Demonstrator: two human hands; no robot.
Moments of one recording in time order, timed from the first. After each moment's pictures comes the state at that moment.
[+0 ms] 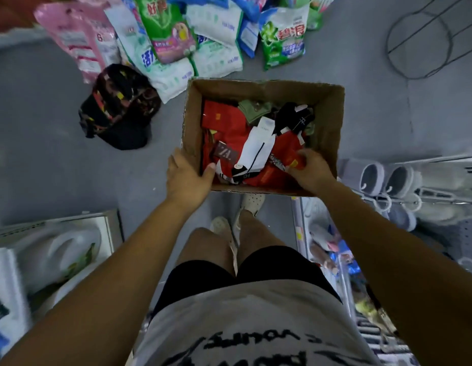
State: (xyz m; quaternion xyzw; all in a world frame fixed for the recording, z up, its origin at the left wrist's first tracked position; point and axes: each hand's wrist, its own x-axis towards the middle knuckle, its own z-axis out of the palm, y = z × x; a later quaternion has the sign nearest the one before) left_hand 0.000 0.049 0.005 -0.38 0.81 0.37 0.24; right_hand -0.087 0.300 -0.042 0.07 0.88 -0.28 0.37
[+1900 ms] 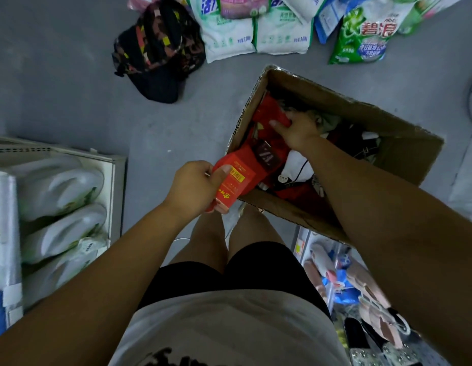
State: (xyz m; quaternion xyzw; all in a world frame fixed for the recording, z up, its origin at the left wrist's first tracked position) left_hand 0.009 -0.009 -0.001 -0.45 0.74 0.41 0.29; right_hand -0.187 0.132 -0.147 -0.09 0.85 -0.25 0.45
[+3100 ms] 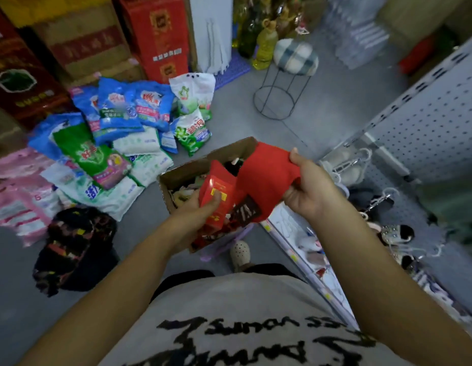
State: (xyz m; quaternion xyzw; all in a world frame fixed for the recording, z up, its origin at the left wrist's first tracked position) left_hand -0.035 0.005 0.102 -0.08 0.64 0.64 0.42; right_hand -0.012 0.224 0.192 0.46 0.39 -0.80 0.01
